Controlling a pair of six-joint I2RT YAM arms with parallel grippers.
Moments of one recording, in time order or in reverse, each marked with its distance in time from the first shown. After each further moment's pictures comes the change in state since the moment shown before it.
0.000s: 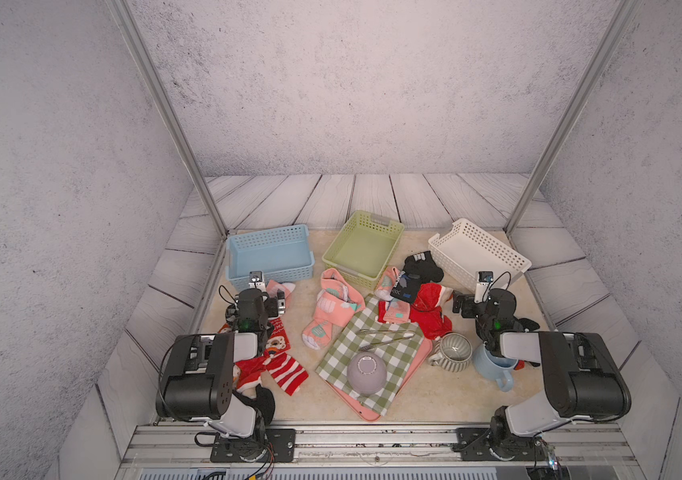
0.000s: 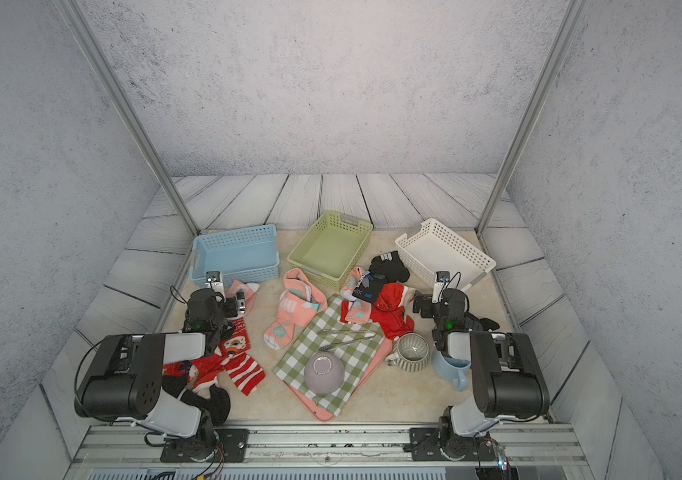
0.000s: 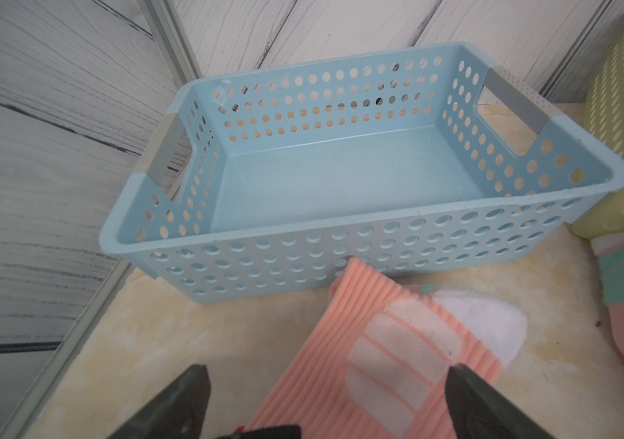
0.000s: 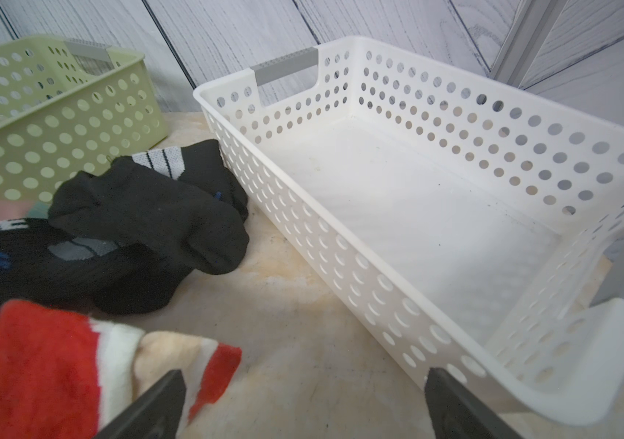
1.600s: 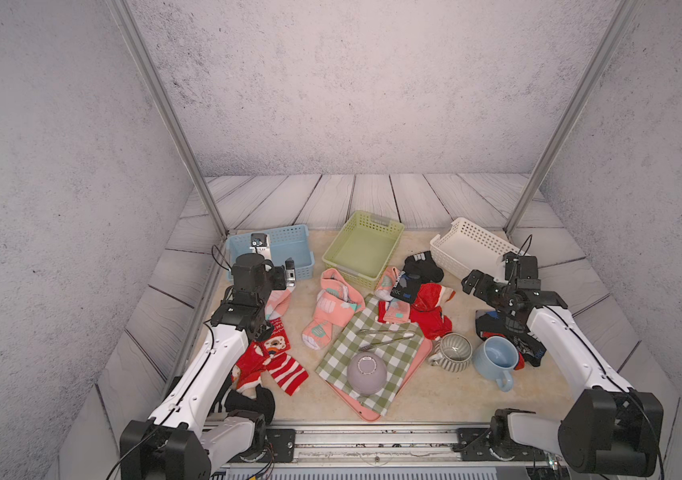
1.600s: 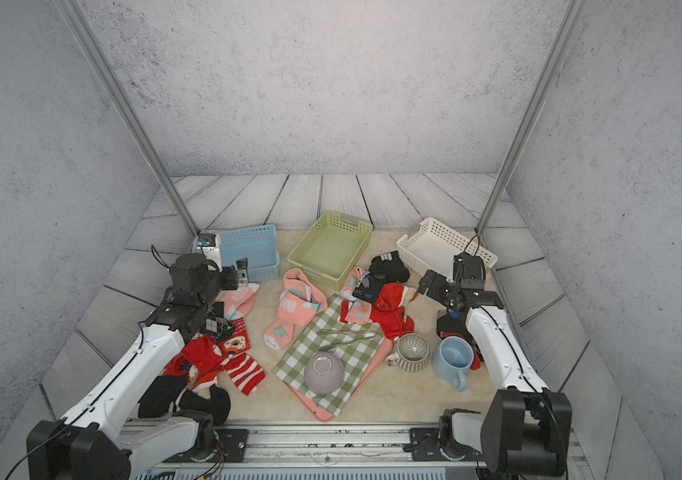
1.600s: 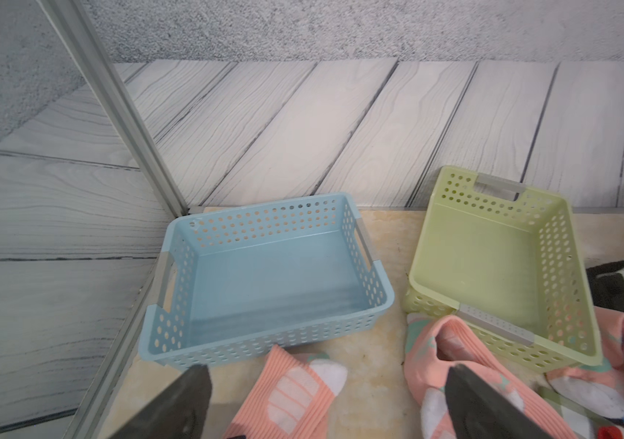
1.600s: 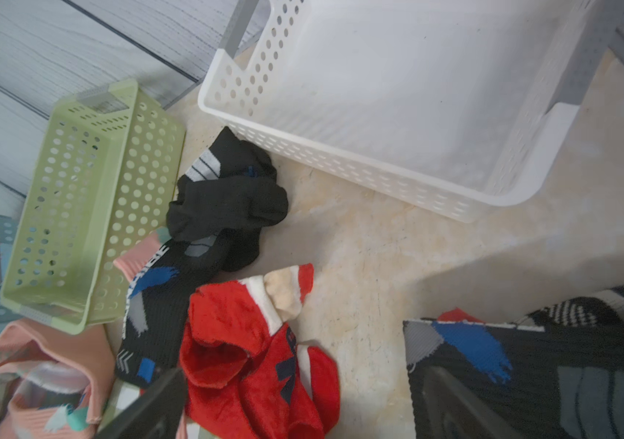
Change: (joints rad) left arm -0.210 -0.422 0.446 -0.817 -0.021 -0.099; right arm -0.003 -0.296 0.516 -1.201 -0.120 0.436
